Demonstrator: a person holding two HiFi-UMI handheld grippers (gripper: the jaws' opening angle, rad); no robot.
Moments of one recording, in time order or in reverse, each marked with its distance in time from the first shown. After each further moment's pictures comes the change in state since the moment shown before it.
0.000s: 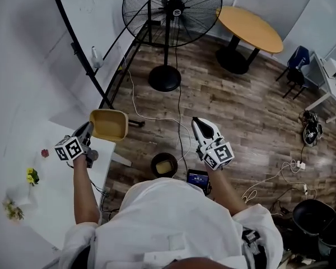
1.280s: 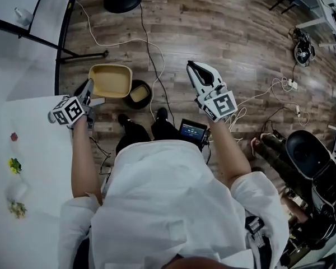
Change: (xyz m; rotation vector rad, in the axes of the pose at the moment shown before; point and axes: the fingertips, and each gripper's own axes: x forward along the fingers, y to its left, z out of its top) left arm 0.149 -0.121 -0.219 -0.032 0.316 -0.121; right arm -0.156 -0.083 -0.096 -0.046 0.203 -0.115
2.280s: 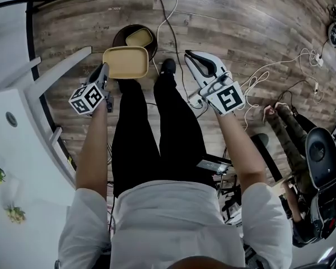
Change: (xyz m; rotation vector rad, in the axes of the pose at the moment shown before) left arm 0.151 0.156 -0.329 -0.219 0.216 0.158; right arm 0.037 0.078 -0.332 0.194 0.316 0.207
